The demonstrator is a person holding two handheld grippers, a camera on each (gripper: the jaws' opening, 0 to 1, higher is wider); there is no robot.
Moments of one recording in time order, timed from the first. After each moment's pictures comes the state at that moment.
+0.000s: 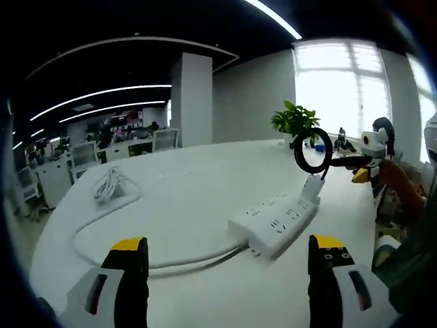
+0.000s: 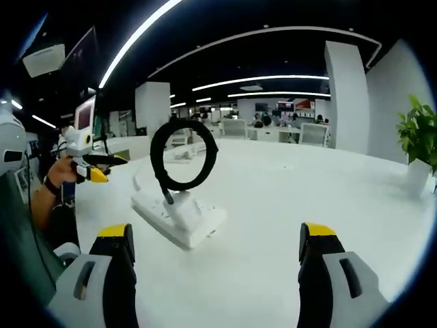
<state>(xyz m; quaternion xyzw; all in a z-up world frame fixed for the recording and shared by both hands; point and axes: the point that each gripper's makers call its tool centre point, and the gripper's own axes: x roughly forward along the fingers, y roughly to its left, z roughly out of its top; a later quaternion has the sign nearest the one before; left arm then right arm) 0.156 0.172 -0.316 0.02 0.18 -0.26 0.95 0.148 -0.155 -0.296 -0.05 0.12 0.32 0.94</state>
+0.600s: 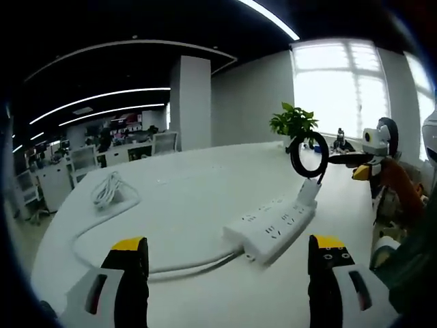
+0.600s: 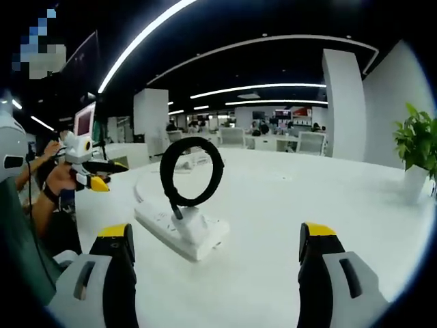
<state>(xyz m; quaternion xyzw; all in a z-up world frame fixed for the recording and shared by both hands) 0.153 0.168 -0.306 0.02 0.17 -0.27 0.95 0.145 -0.145 -0.284 -0.04 0.10 0.31 0.94</state>
